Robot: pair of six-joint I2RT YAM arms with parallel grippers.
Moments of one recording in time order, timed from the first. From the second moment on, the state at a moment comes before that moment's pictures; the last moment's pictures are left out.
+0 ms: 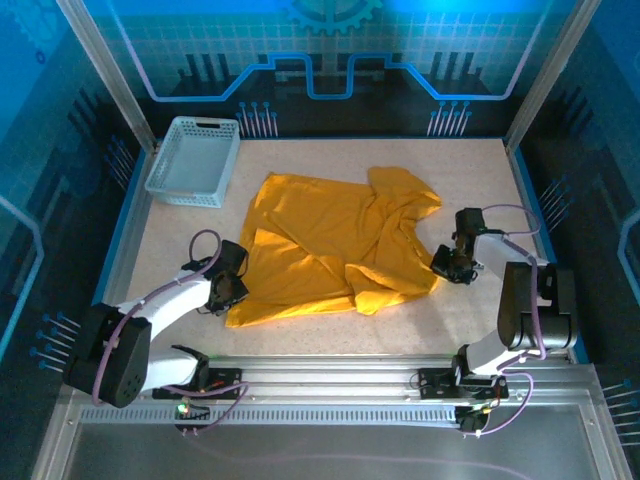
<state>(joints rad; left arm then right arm) -0.29 1.28 0.54 -0.63 -0.14 -0.98 -0.09 1.53 0.80 -0.62 -0.15 0.45</state>
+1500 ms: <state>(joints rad) -0.15 1.33 0.60 -0.65 -0.01 -0.97 0.30 1.60 1.00 -0.72 0.07 0.45</state>
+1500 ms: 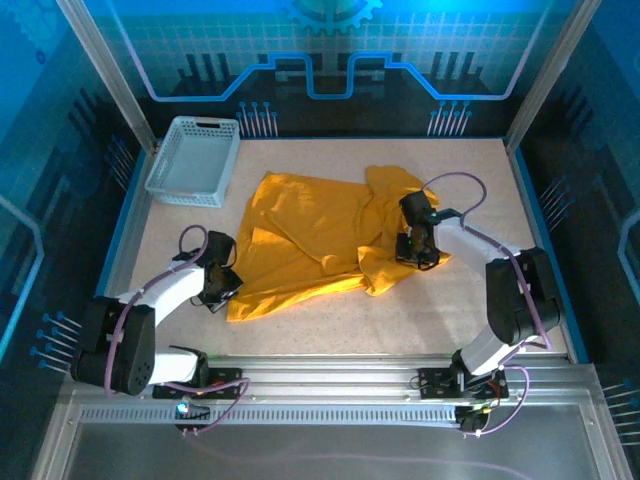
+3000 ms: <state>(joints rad) 0.06 1.14 0.59 -0.47 0.04 -0.90 0.59 1.62 1.12 -0.75 0.15 0.42</state>
